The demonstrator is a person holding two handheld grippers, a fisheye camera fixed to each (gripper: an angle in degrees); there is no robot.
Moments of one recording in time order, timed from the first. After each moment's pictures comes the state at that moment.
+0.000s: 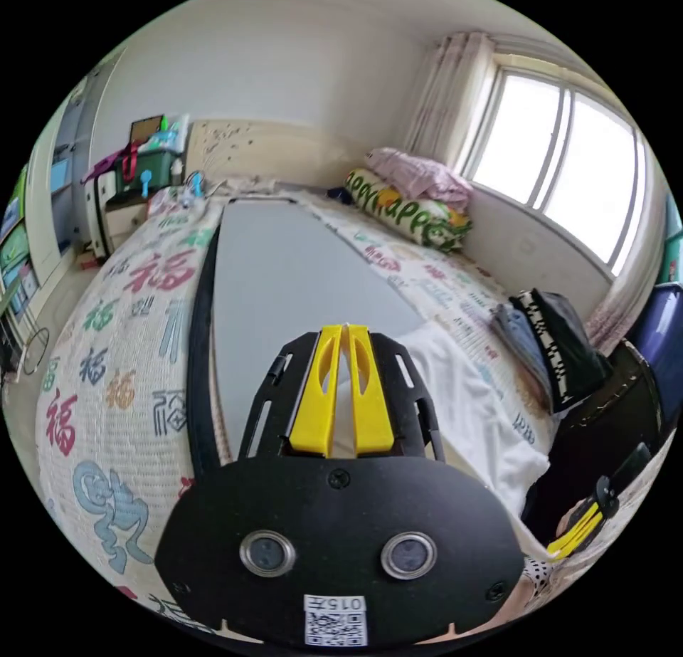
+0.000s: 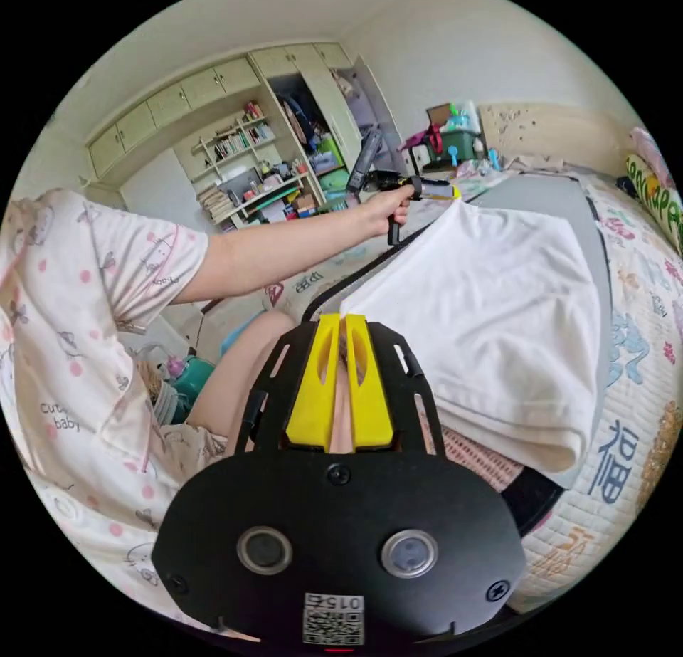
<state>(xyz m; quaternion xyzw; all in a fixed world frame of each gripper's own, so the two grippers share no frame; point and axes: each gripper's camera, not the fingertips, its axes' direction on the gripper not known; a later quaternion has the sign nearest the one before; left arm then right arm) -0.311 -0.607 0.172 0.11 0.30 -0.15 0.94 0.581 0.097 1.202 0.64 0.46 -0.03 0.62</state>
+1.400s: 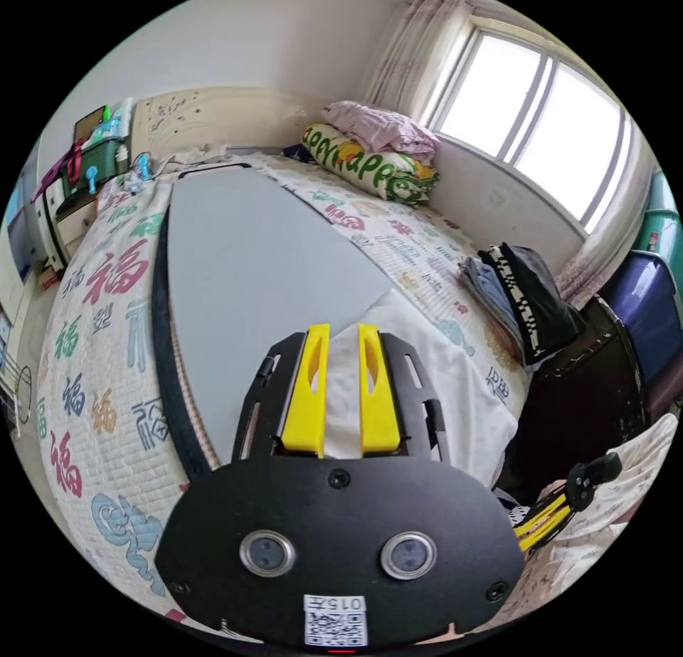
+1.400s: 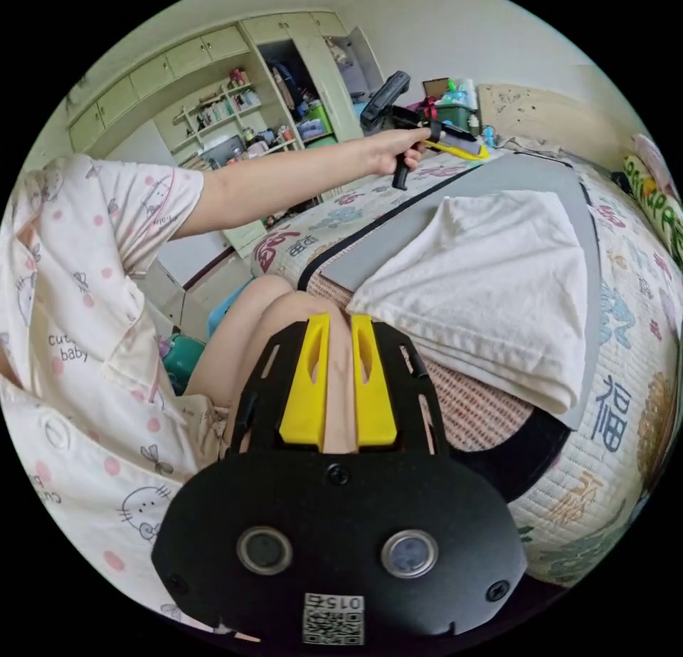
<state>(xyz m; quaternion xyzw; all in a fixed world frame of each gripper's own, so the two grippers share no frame) -0.262 -0.668 0.173 0.07 0.37 -0.04 0.93 0.538 0.067 1.194 0.60 0.48 0.03 0.64</state>
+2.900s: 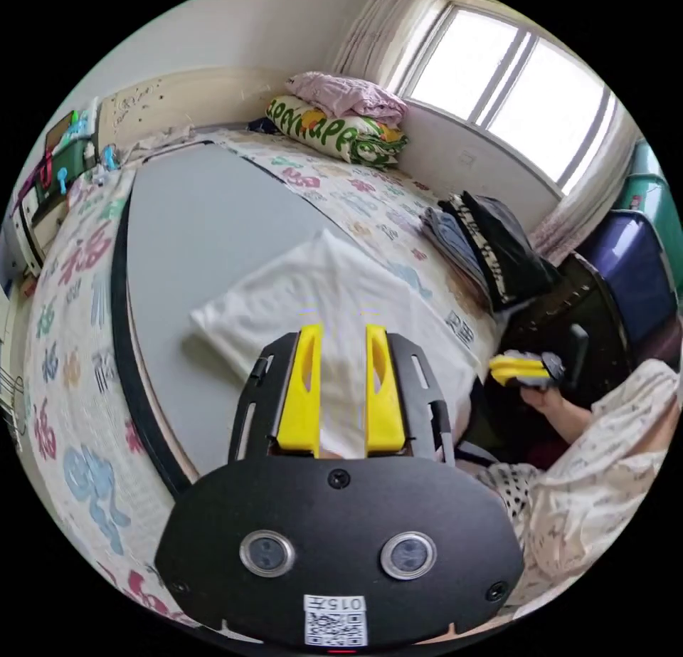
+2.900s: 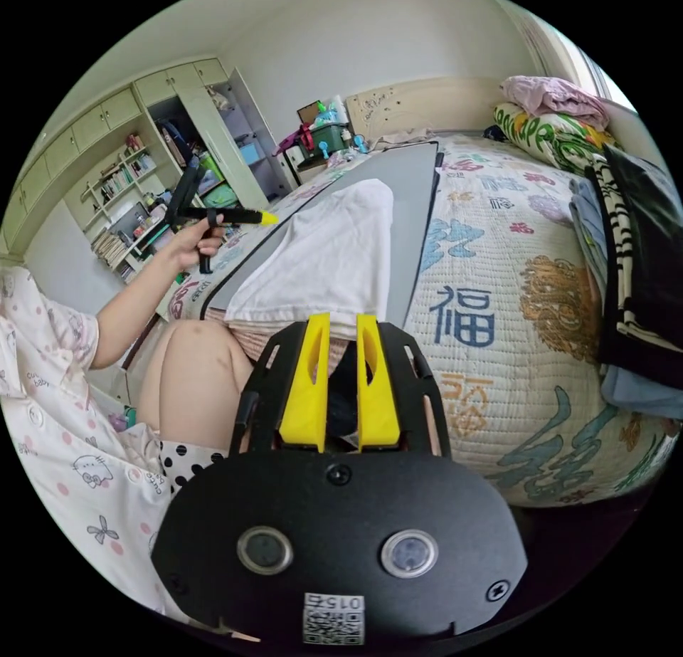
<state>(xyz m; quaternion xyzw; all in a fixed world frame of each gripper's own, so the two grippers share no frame) -0.141 -0.629 0.014 0.01 0.41 0.00 0.91 0.594 0.145 1.286 0.70 0.46 0.18 0.51</state>
